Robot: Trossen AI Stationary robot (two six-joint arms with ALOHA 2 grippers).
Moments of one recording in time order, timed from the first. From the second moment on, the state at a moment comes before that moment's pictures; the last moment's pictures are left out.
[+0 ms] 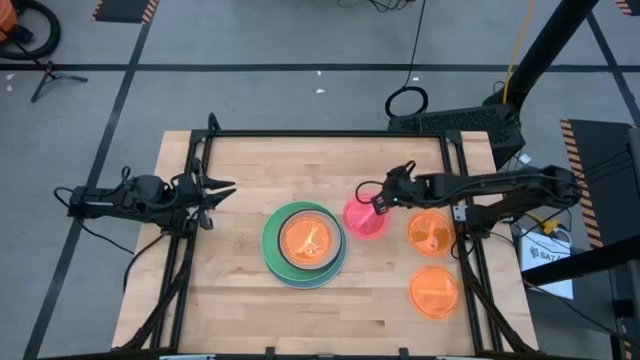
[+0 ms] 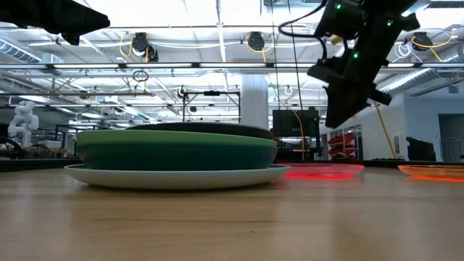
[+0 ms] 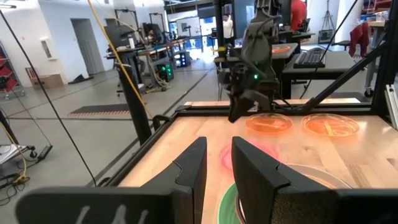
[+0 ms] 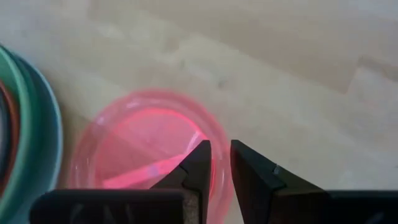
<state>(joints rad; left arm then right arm) -0.12 0.16 0.40 -0.24 -0.34 0.12 -0.11 1.24 0.73 -0.61 0.37 0.93</state>
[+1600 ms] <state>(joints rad) -0.12 0.16 0.40 -0.24 -0.34 0.09 -0.16 1.35 0.73 -0.18 0.55 0.75</state>
